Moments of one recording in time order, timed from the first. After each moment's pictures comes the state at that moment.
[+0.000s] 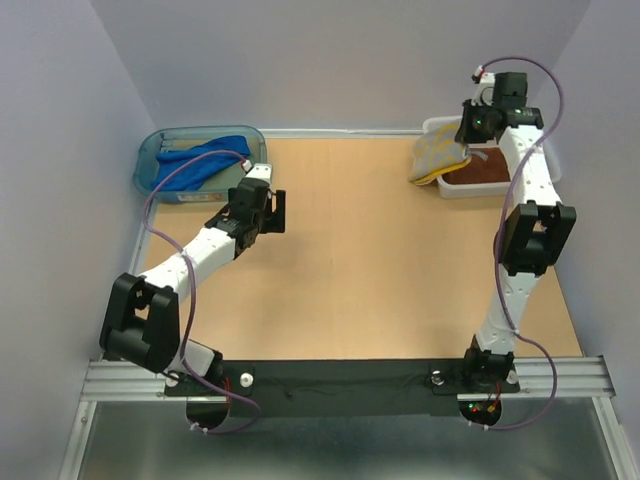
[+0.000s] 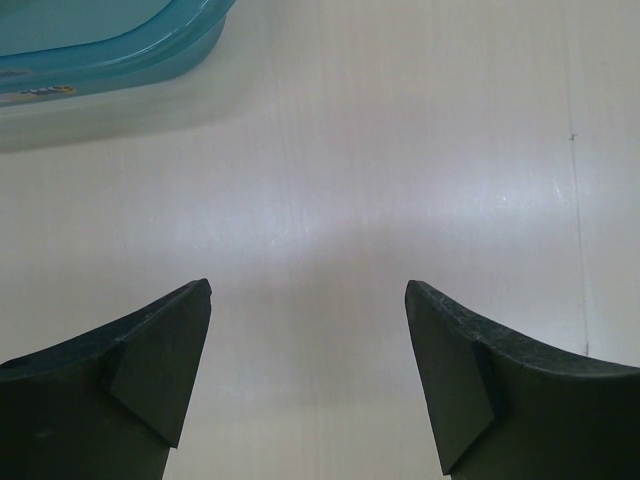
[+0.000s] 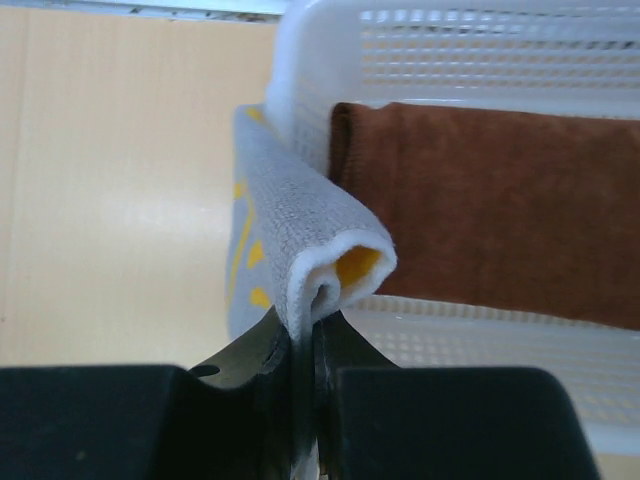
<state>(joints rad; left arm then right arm) -0.41 1.41 0.92 -0.20 -0.26 -0.21 -0.07 2.10 2.15 -0.77 -0.24 -0.05</state>
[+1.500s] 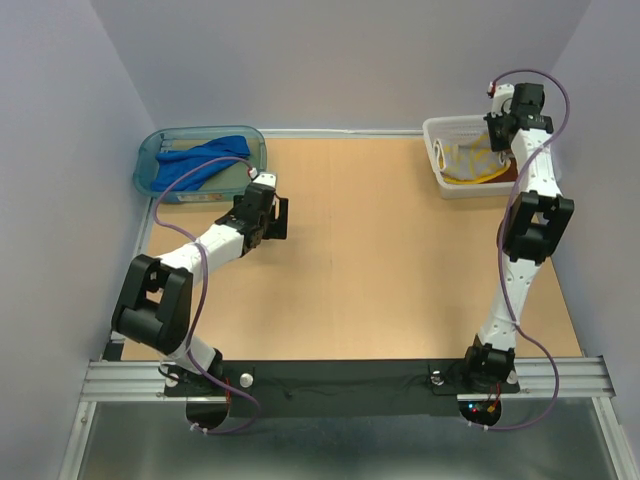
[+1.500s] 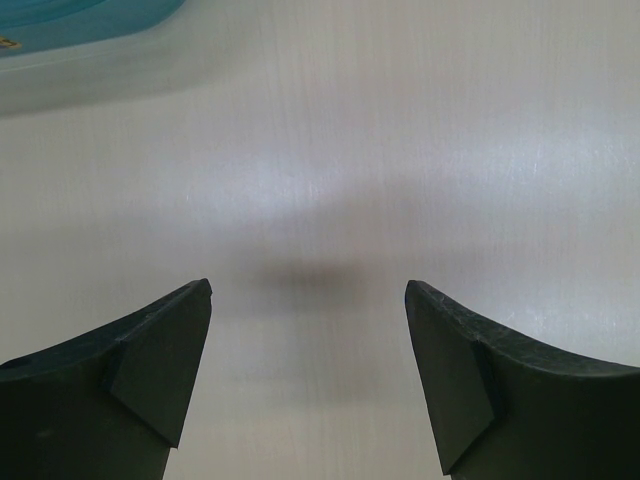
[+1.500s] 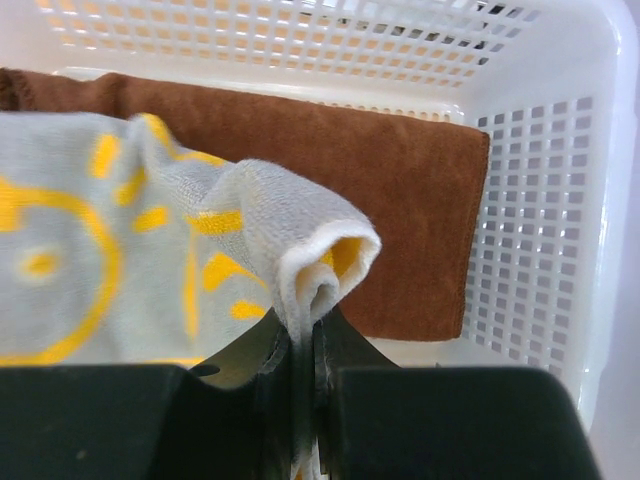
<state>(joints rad) -0.41 1.53 0.91 -0.16 -0.27 -0.21 -0.22 2.32 2.32 -0.74 -0.07 -0.40</state>
